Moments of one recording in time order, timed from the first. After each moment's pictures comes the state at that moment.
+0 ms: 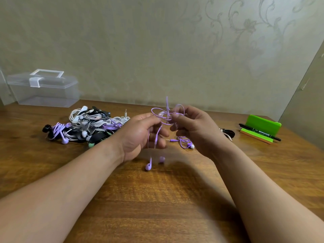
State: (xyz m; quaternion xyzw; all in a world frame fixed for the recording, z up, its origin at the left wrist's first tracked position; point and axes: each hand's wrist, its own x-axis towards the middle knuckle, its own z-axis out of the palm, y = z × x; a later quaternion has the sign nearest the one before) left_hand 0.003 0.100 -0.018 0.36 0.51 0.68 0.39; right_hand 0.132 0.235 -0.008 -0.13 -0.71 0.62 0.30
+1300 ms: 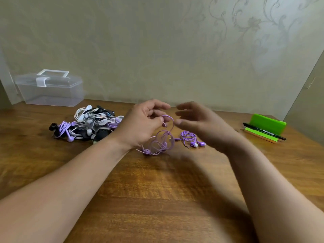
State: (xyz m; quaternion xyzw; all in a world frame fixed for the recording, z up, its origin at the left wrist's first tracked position) left_hand -0.009 0.099 -0.012 0.50 0.61 0.61 0.12; right_hand 0.150 0.241 0.007 -0.15 -0.85 0.44 0.24
